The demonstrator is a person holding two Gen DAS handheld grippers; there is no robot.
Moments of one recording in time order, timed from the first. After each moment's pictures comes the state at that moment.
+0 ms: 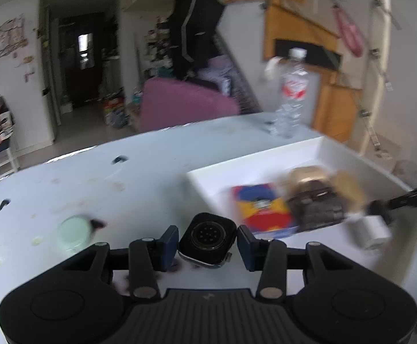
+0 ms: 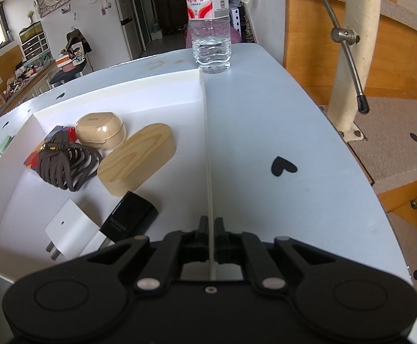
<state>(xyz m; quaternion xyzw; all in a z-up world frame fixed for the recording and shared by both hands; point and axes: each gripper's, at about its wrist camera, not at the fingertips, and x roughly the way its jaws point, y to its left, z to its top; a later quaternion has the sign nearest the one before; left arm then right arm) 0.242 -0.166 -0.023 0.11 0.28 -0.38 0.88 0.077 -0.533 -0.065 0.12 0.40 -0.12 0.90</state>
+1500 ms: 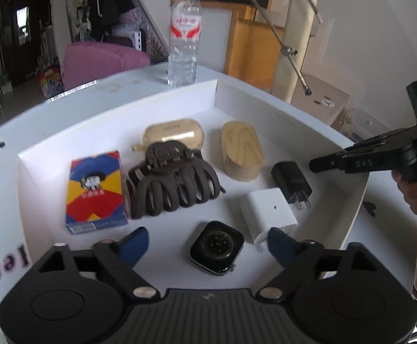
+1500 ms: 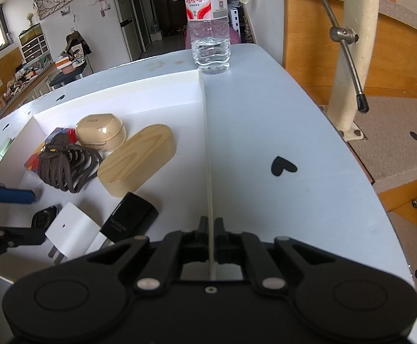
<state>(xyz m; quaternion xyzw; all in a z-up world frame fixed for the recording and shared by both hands) 0.180 -0.297 -0.053 0.16 0.36 -0.46 0.80 0.077 -0.533 -0.065 0.12 0.40 -0.12 0.90</state>
